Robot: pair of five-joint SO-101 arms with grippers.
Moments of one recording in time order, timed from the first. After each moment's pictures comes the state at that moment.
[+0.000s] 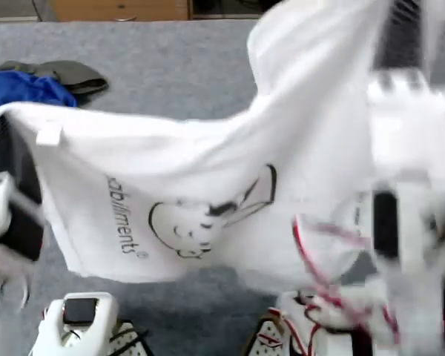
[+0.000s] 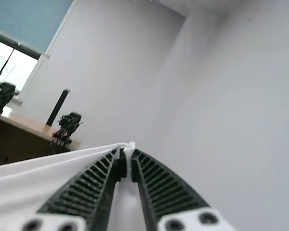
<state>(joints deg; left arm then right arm) -6.2 -48.5 -26.5 88.5 -2.6 -6.1 -14.5 -69.2 70.1 19.0</state>
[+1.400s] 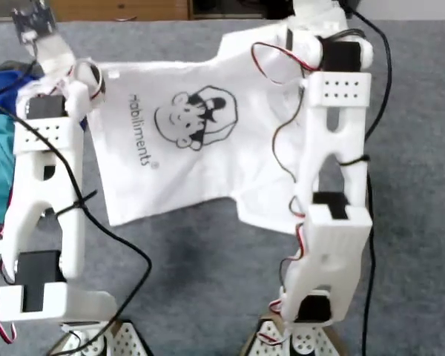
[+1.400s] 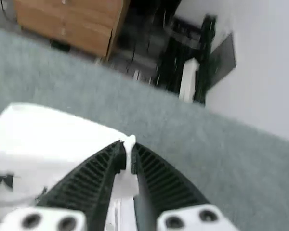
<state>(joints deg) -9.1 -2.7 6.4 42.2 3.6 -2.4 31.5 -54.5 68.4 13.6</state>
